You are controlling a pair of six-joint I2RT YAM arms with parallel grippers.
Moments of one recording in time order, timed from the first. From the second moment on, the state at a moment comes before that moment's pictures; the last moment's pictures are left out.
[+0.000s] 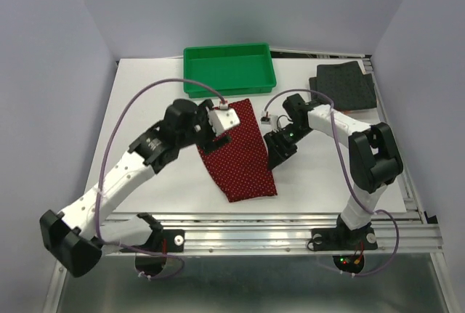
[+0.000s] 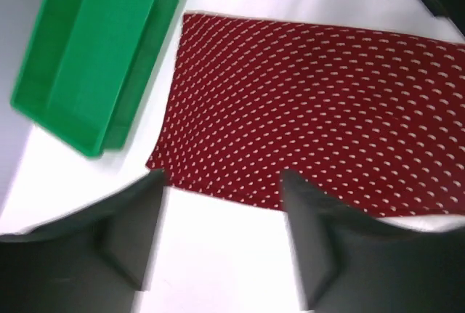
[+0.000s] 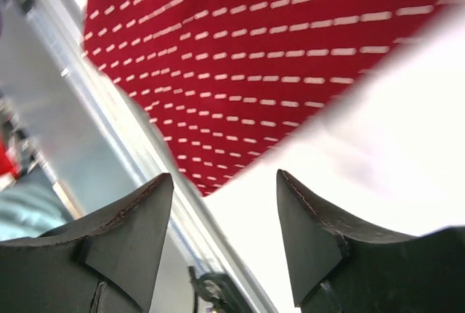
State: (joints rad) left arm -0.57 1.18 1.11 -0.50 0.14 0.55; right arm 0.42 1.80 1.24 -0.93 -0.75 -0.28
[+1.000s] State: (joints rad) left arm -1.37 1.60 0.85 -0.34 -0.26 0.31; right arm 0.39 2.00 1.46 -0.66 -0.84 -0.06
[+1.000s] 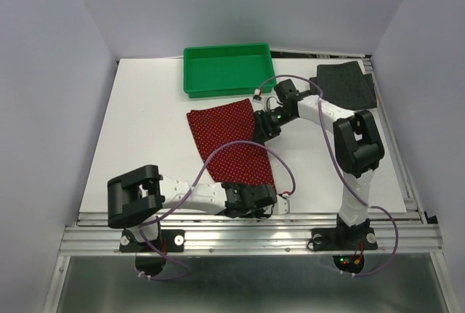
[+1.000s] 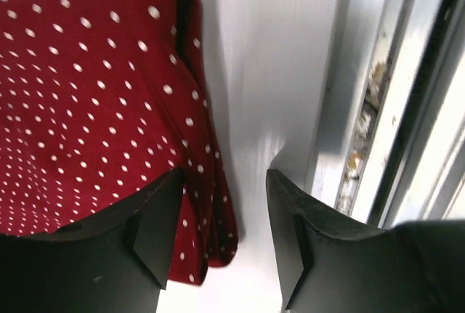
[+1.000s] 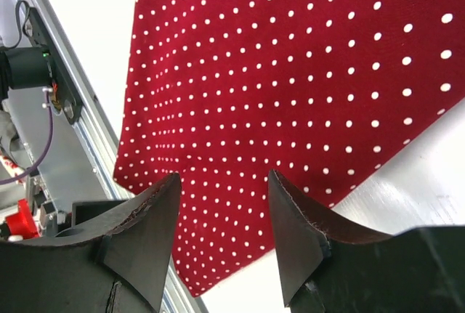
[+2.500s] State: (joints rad) left arm -1.34 1.39 1.05 -0.63 0.24 0.34; right arm 0.42 2.27 2.03 -0.79 -0.87 -0.26
